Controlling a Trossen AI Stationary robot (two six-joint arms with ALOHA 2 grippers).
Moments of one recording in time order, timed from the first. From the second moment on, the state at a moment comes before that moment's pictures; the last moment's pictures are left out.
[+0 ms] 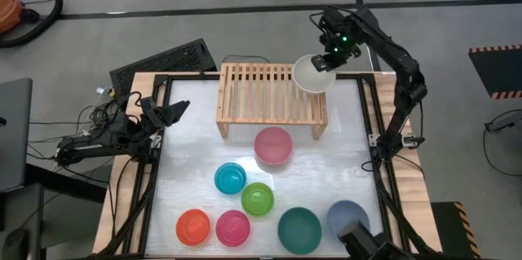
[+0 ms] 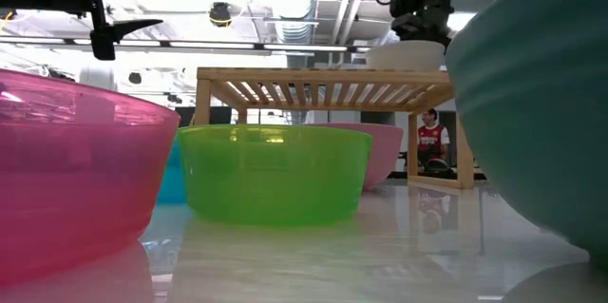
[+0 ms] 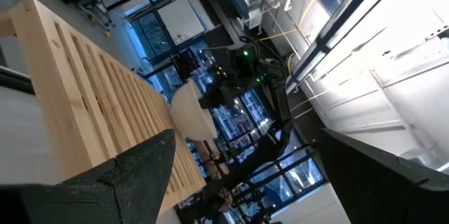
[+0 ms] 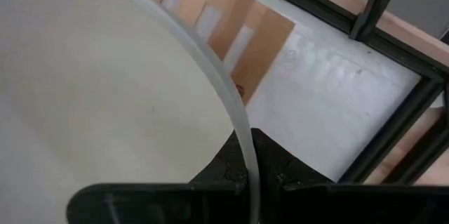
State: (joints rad) left arm 0.11 0.06 0.20 0.16 -0.44 -0.99; right arm -0.88 1.78 1.94 -1.57 -0.10 0.21
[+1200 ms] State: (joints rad) left arm 0.11 0.06 0.20 0.13 -0.47 -0.98; right arm -0.82 1.82 1.94 -1.56 -0.15 0.15
